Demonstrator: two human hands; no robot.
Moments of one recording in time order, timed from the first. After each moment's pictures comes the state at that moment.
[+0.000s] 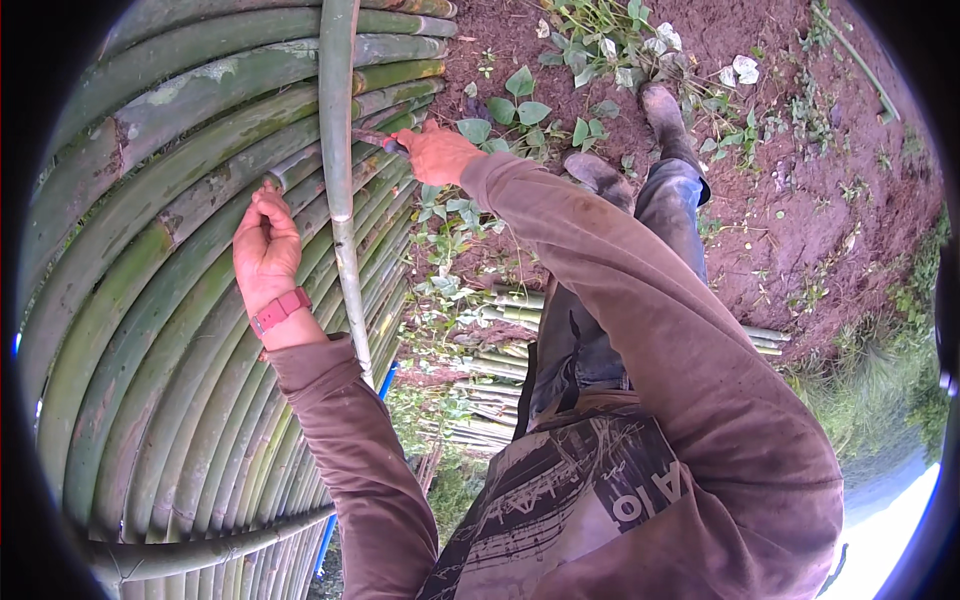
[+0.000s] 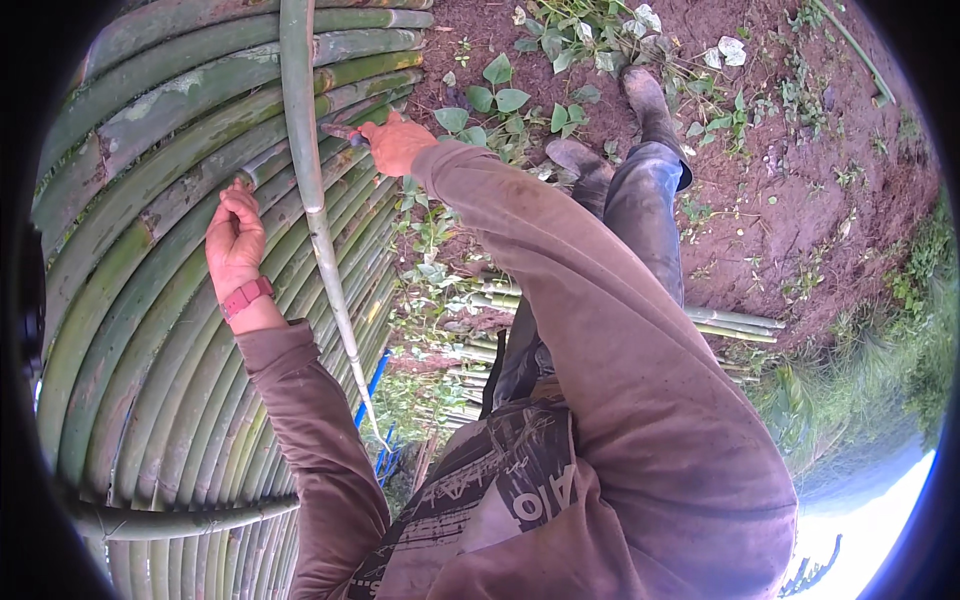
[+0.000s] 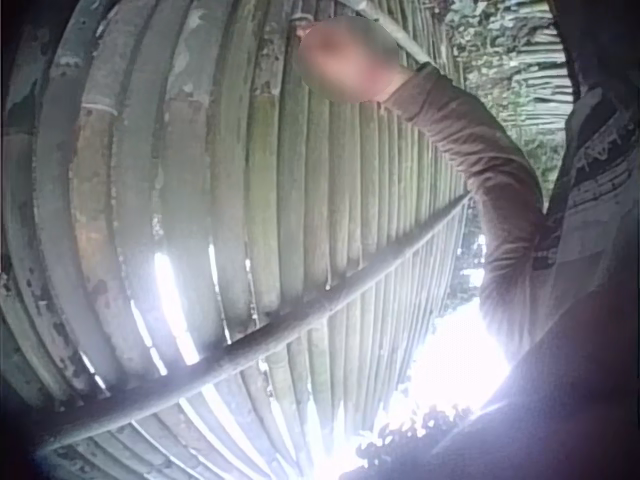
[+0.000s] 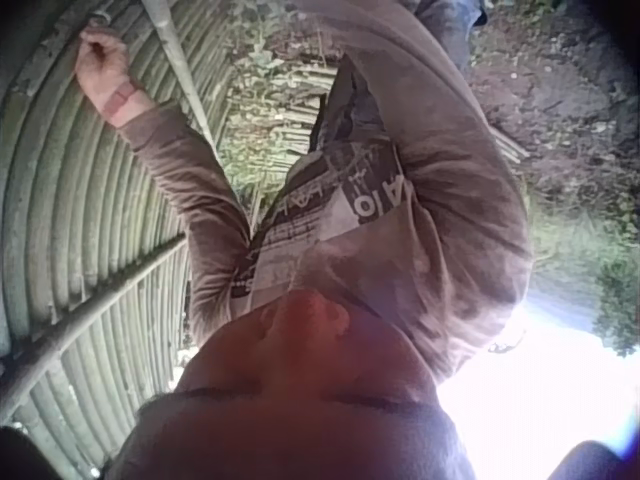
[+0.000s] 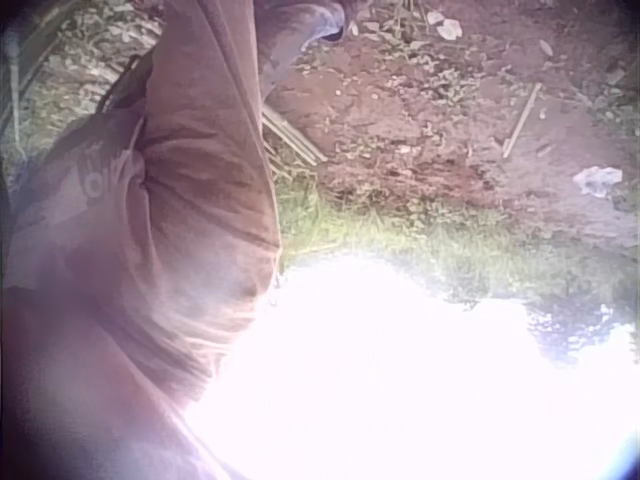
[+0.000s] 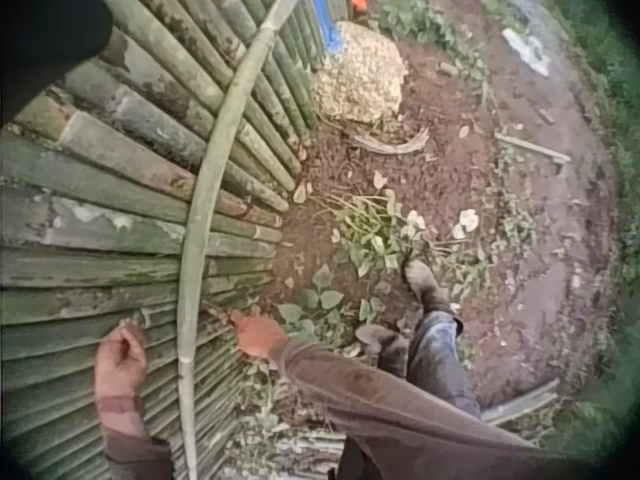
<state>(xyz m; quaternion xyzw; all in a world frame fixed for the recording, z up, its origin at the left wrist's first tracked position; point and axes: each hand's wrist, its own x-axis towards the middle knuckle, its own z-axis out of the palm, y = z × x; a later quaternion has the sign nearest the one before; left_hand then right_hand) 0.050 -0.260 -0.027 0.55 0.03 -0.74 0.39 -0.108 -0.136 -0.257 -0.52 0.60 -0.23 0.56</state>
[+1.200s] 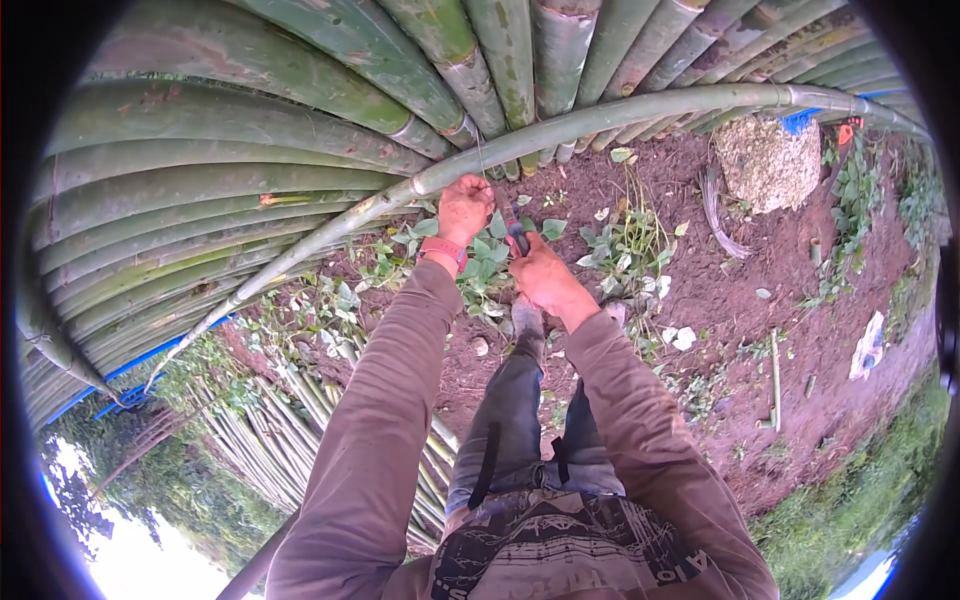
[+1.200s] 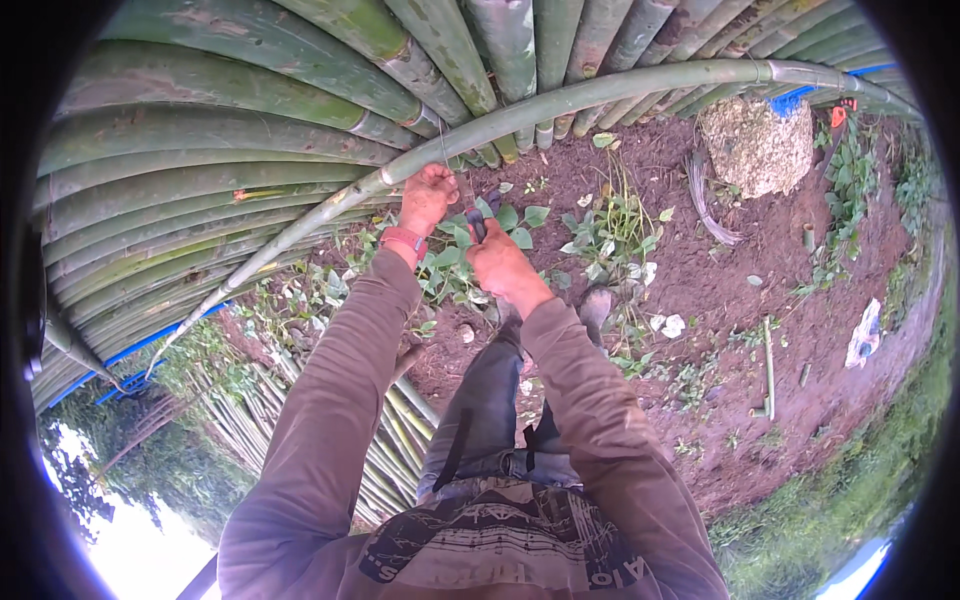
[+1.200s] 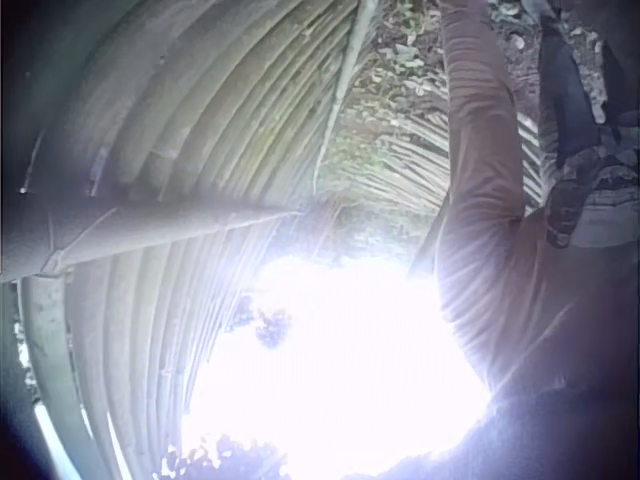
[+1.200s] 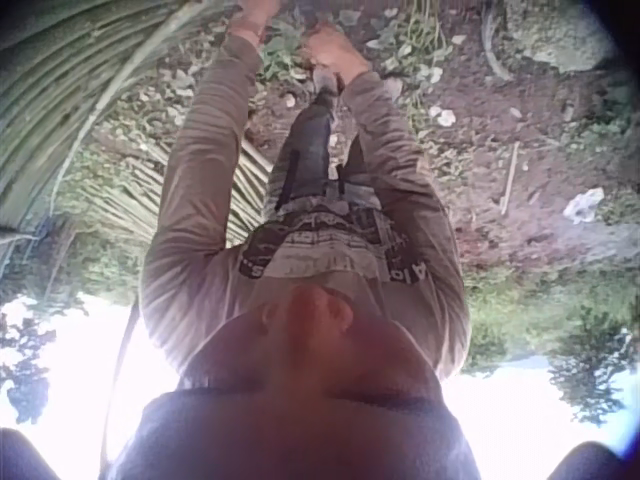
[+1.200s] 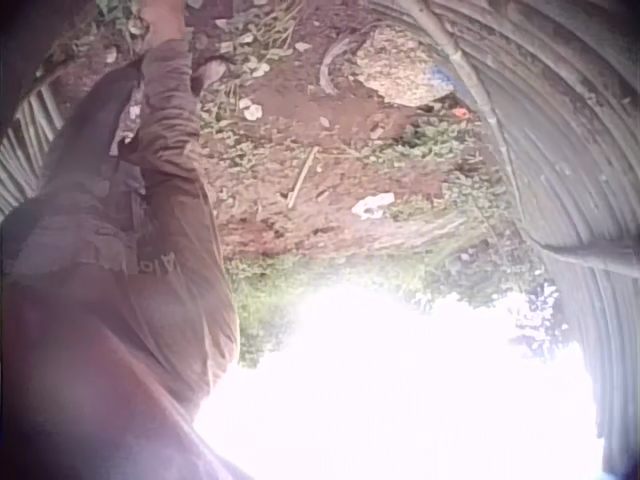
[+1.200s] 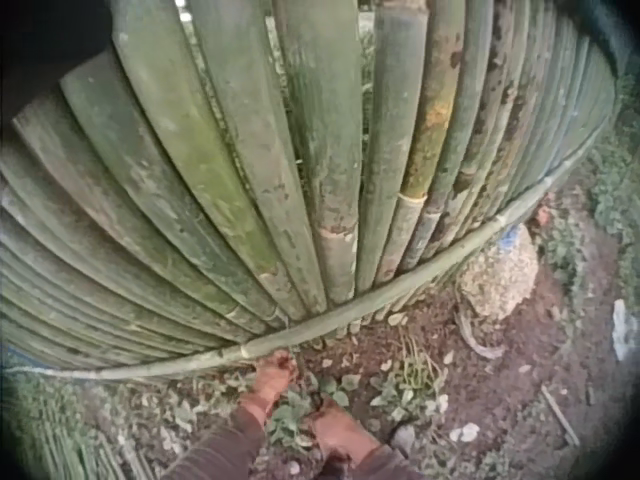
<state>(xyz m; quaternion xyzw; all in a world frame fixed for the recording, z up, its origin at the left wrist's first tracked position) 0.017 -0.157 -0.195 0.64 -0.34 -0.55 0.41 -0.162 -0.074 -0.174 -0.55 0.45 -0.25 0.66</state>
